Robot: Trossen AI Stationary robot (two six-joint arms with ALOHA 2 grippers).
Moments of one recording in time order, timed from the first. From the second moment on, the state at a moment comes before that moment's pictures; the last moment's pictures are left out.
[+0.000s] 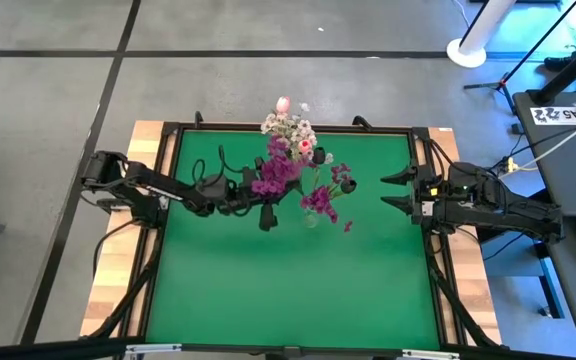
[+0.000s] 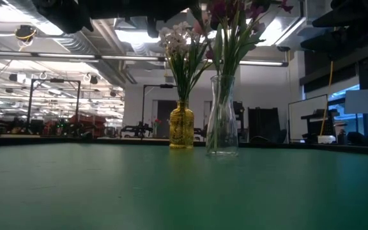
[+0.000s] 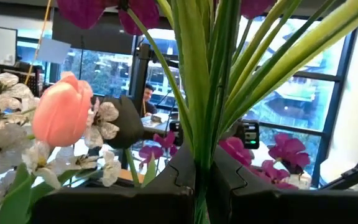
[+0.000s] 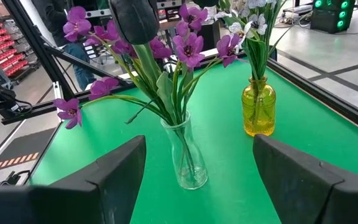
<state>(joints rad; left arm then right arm) -0.05 1.54 0.73 1.08 -0.32 -0.08 -0.19 0.25 0.48 -0.42 -0.12 0.21</state>
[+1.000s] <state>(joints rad) -0.03 1.63 0.90 0.68 -0.36 -0.03 -0.19 0.25 0.48 -0.42 -0.12 0.20</state>
